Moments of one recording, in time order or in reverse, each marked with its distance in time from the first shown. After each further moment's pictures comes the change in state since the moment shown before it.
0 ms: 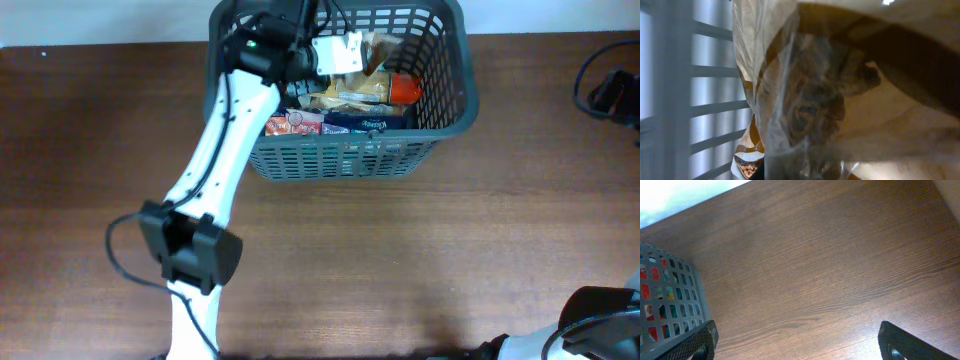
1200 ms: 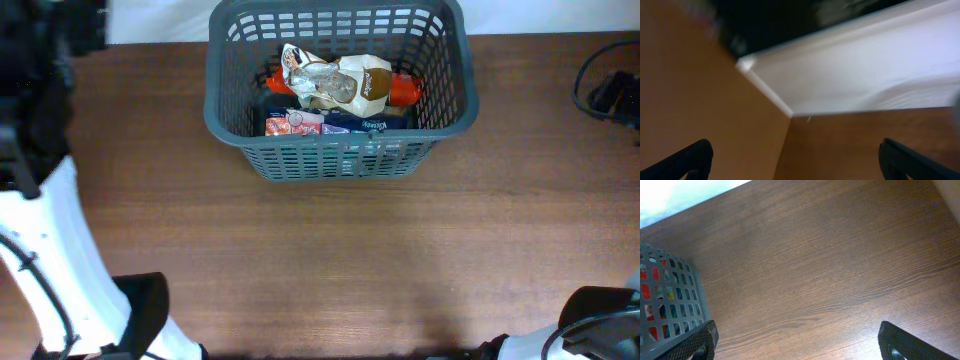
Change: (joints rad) left arm 0.486 -0.351 0.480 -0.283 -0.442 -0.734; right arm 0.000 0.000 0.000 0.000 0.000 0.000
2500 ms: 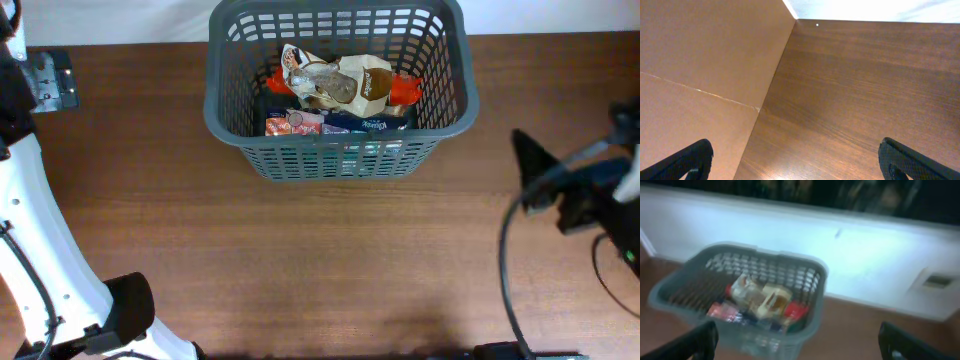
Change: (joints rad) left arm 0.161 -0.008 -0.185 -0.259 0.002 -0.168; right arm 0.607 -0.743 -0.131 0.195 0.082 -0.033
